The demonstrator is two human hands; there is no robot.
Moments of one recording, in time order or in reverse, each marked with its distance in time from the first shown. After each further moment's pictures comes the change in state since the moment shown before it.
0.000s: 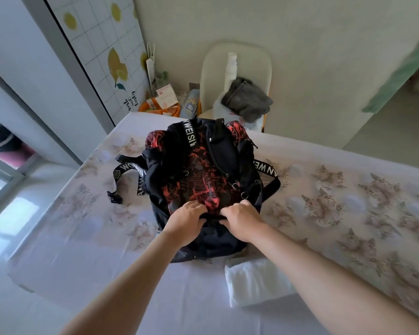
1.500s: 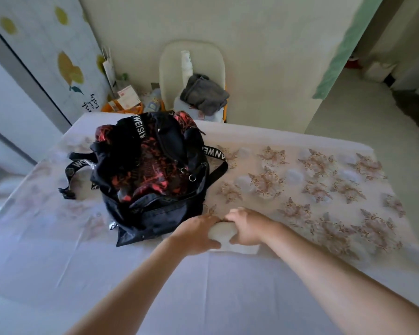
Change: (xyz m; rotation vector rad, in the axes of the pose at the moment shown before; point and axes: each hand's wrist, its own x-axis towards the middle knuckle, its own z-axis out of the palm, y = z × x) left_hand -0.026 0.181 0.053 -0.042 -0.325 0.116; right_hand -0.160 0.110 0.022 0.257 -0.203 0.088
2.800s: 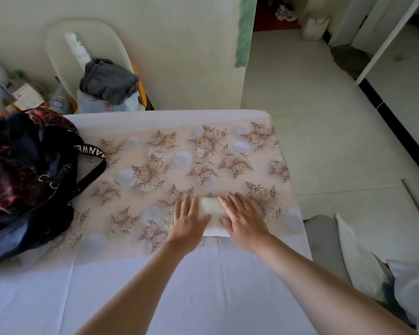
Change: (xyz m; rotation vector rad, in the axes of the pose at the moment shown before) left_hand 0.179 0.275 0.174 -0.134 0.170 -0.147; right_hand -0.184 0.317 0.081 -0.095 0.517 0.249
